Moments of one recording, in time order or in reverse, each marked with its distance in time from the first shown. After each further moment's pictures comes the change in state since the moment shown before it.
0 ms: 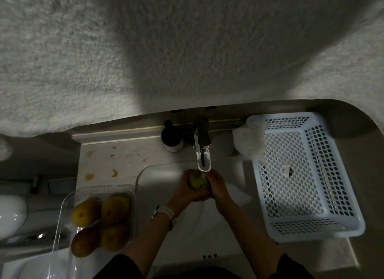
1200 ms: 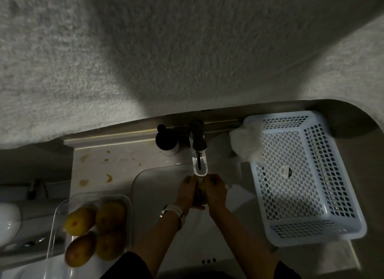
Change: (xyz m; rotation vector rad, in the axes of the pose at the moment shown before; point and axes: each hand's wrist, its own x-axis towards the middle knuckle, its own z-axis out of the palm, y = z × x) left_hand 0.026 -0.001 0.023 -0.271 0.176 -0.421; right_hand 0.009 0.015 0.009 -0.132 0.290 -0.004
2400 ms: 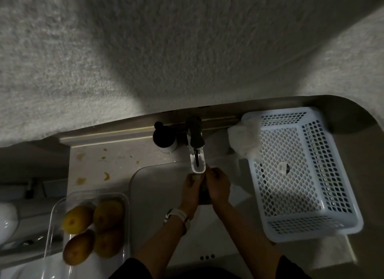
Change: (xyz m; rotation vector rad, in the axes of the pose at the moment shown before) left_hand -0.033 0.000 0.025 -0.106 -0.003 0.165; right_hand 0.008 -0.004 -0.012 -0.112 0.011 -0.120
